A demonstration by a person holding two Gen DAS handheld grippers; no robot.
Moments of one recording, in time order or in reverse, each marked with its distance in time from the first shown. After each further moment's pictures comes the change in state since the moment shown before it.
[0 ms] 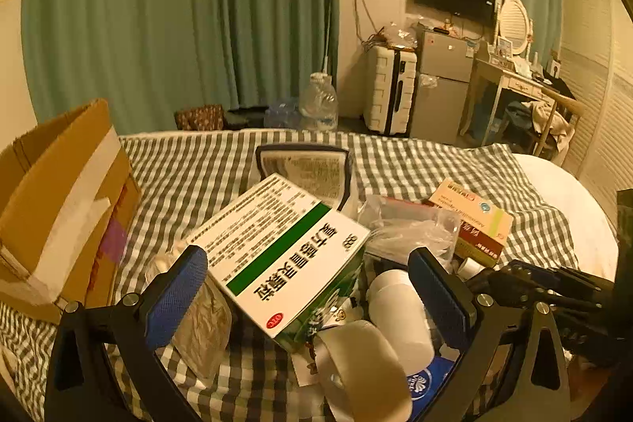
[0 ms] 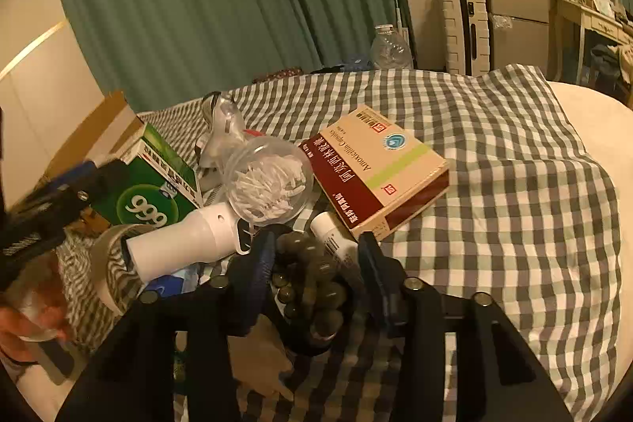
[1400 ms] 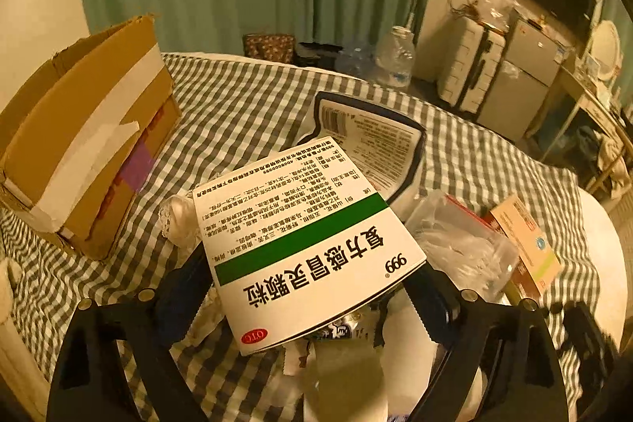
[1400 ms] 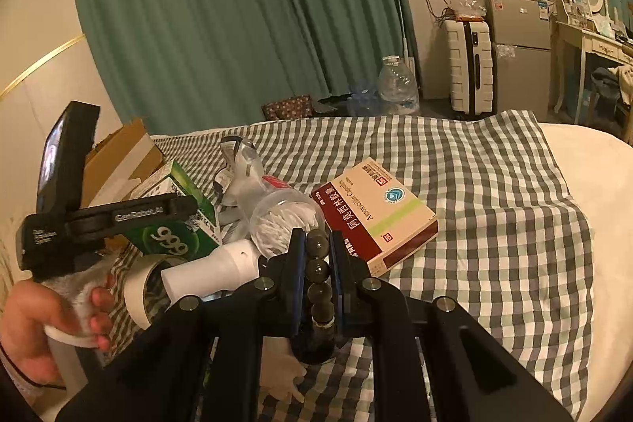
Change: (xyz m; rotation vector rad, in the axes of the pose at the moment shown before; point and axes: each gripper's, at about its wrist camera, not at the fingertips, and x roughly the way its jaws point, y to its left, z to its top) left arm 0.040 -0.031 0.017 -0.247 0.223 0.213; right arm -0.036 -0.009 0.017 -0.035 -0.104 0.010
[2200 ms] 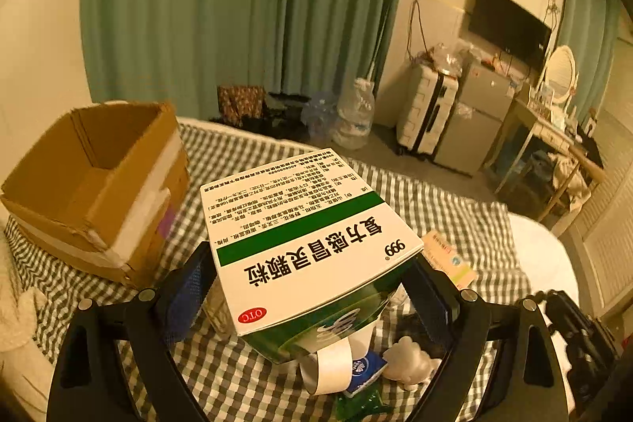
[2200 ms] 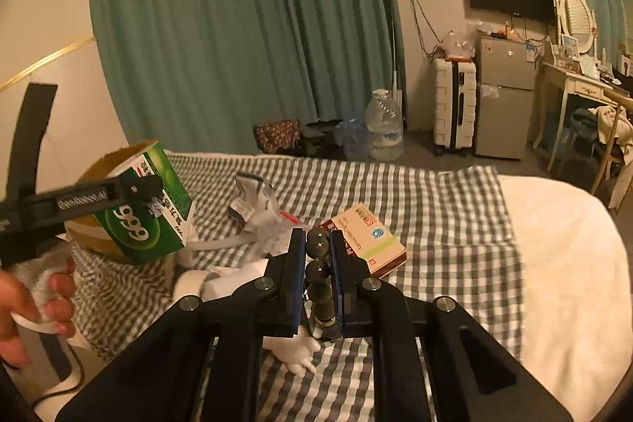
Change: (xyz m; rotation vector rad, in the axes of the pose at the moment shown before) left arm -0.120 0.024 0.012 -0.014 -0.190 -0.125; right arm -0.097 0.035 0.026 -0.072 -0.073 -0.084
